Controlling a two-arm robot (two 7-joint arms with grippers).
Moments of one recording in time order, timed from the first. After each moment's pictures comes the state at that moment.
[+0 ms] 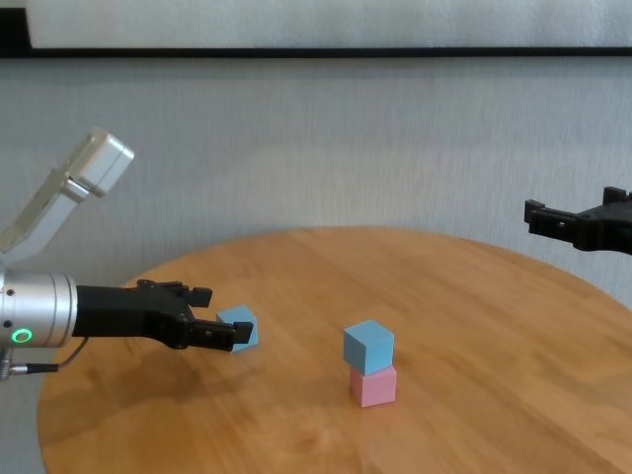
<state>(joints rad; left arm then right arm) -0.85 0.23 0.47 -0.33 -0.22 -0.27 -0.87 0.26 0.23 -0.15 -1.33 0.15 0.04 0.23</state>
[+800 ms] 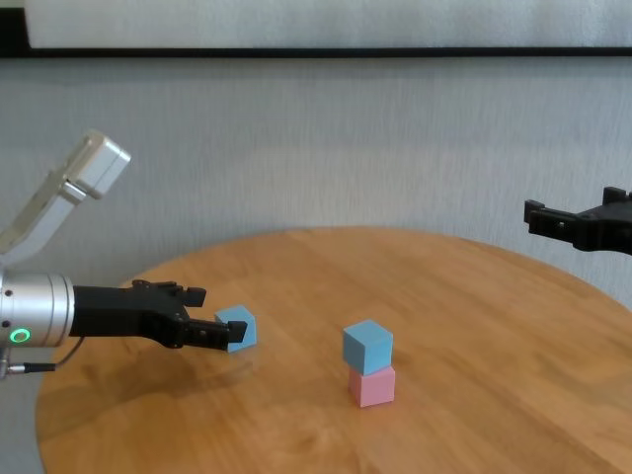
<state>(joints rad) -0.98 0.16 0.50 -0.04 -0.23 -0.40 -0.90 0.26 0.23 -0.15 -1.33 0.15 0.04 0.23</state>
